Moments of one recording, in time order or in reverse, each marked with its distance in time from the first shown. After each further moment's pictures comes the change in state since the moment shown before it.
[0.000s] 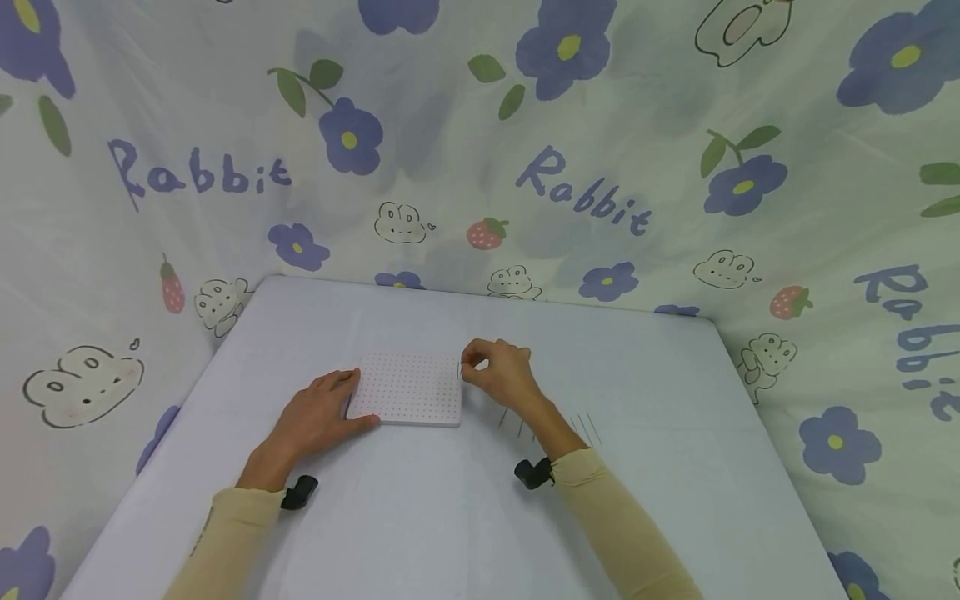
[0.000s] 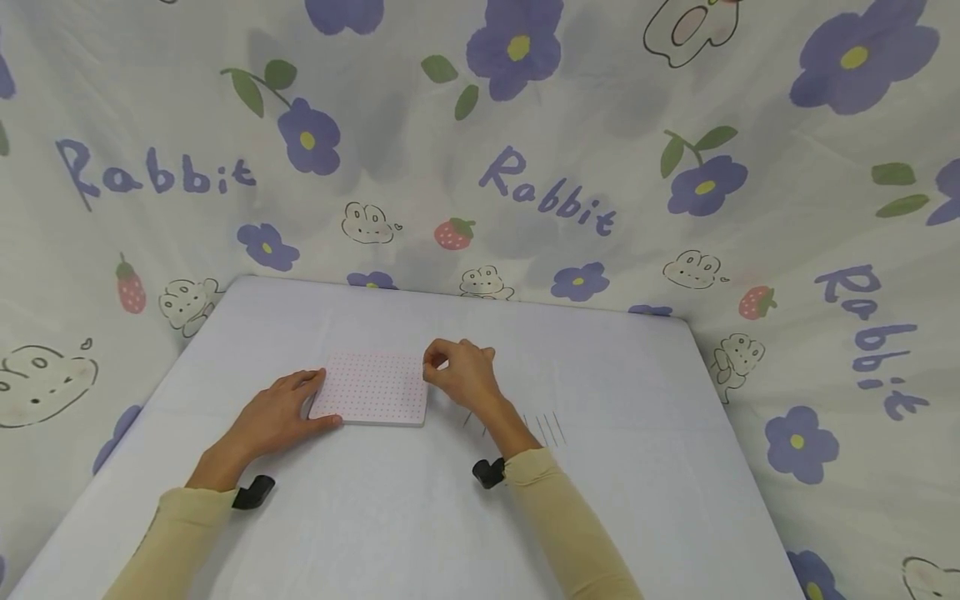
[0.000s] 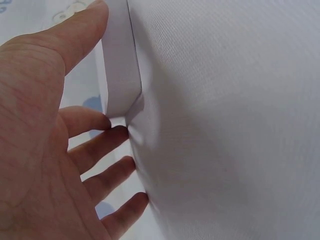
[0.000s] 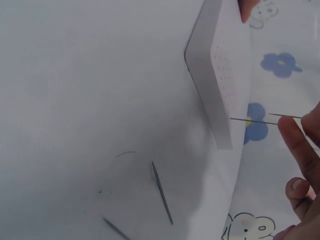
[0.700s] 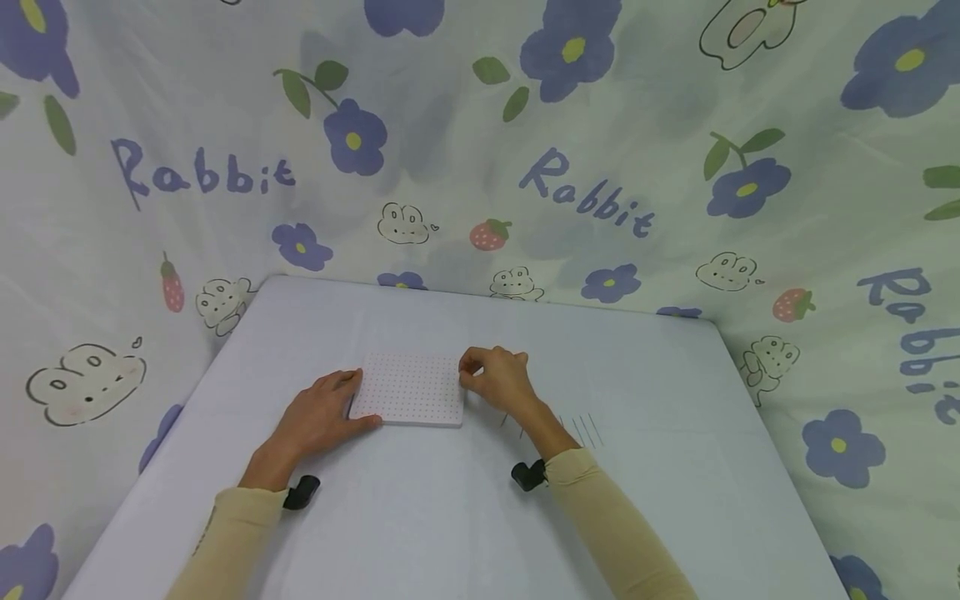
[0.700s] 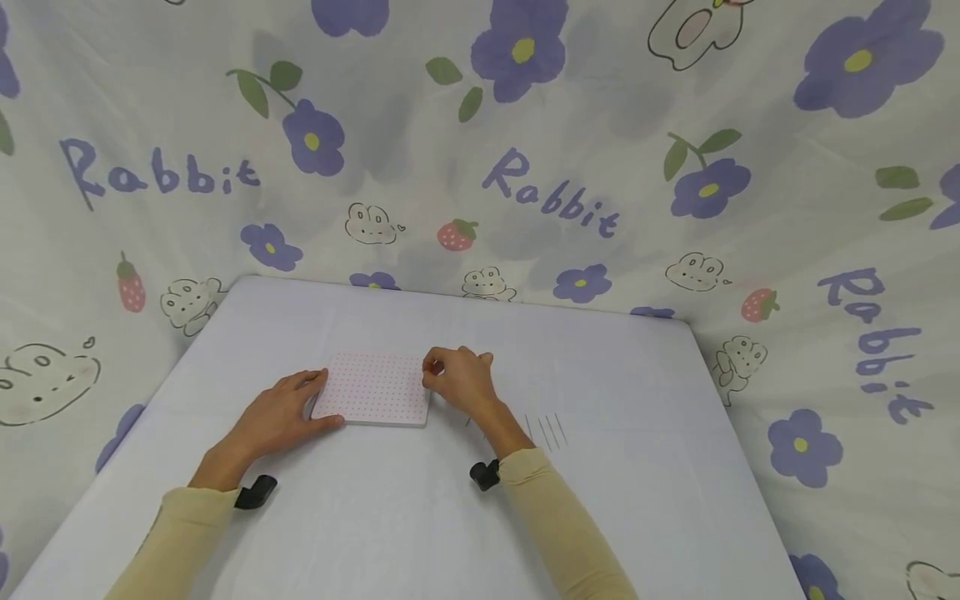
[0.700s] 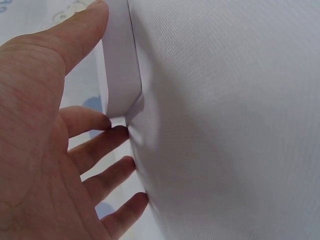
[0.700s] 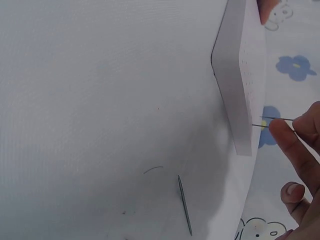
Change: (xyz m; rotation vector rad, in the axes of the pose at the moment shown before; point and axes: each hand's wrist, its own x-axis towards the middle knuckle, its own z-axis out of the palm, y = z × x) left_hand -0.001 0.001 -0.001 -0.003 0.000 -0.002; right_hand 0.003 0.002 0.018 -0.120 -0.042 0.061
